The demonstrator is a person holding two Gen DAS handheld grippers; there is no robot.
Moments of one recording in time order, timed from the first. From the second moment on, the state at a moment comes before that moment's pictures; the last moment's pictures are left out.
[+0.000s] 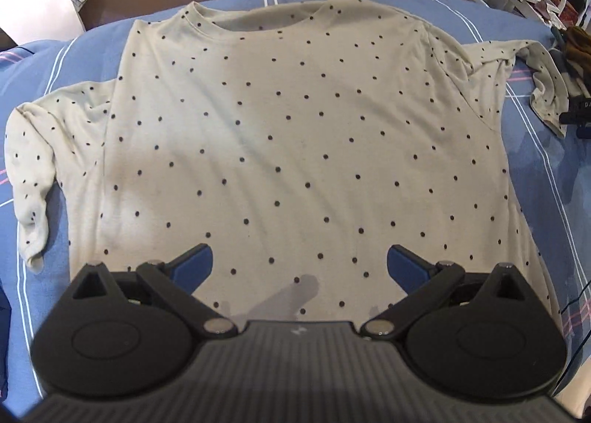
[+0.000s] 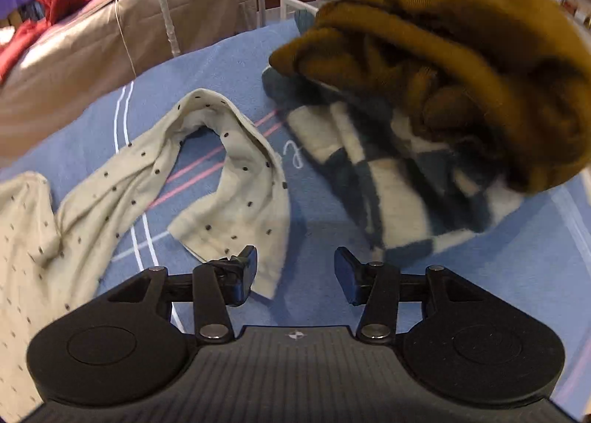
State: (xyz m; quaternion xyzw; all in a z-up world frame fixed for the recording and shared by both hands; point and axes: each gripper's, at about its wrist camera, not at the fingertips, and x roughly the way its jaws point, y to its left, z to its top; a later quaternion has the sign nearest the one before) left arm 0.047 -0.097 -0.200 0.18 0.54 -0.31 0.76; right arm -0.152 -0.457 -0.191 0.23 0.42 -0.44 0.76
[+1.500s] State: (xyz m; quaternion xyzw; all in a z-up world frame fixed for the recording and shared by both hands) left arm 0.030 -0.098 -0.192 0.19 0.55 -0.33 0.74; right arm -0.201 -0.459 -0.091 0.45 0.43 -0.19 0.76
